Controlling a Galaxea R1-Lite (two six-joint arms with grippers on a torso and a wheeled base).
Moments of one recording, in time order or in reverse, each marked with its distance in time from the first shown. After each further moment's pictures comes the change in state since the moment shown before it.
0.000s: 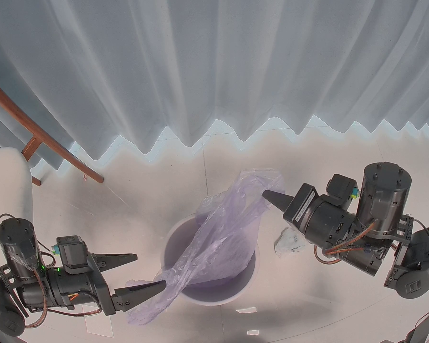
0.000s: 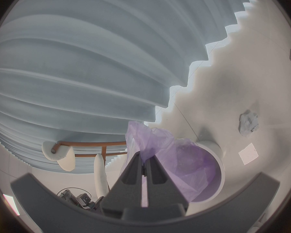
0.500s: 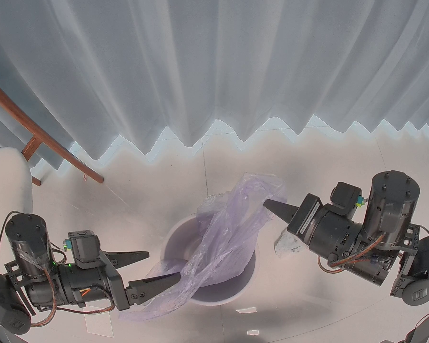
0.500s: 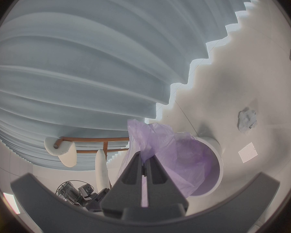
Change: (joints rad) left arm -0.079 0.046 -0.061 0.004 0.072 -0.096; right arm 0.036 -0.039 0.050 -0.001 -0.010 -0.001
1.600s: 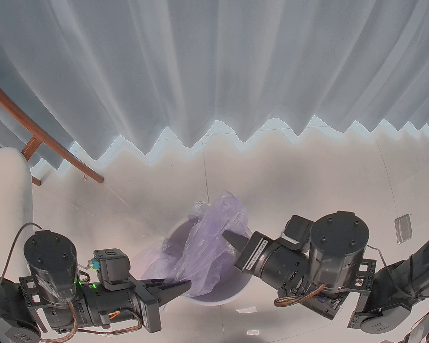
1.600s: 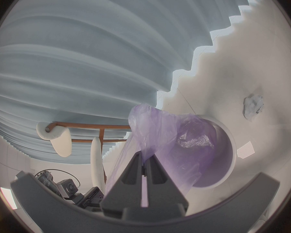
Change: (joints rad) left arm -0.261 0.013 -0.063 0.112 0.253 -0.031; right arm 0.164 0.200 -0.032 -0.120 -0.123 0.010
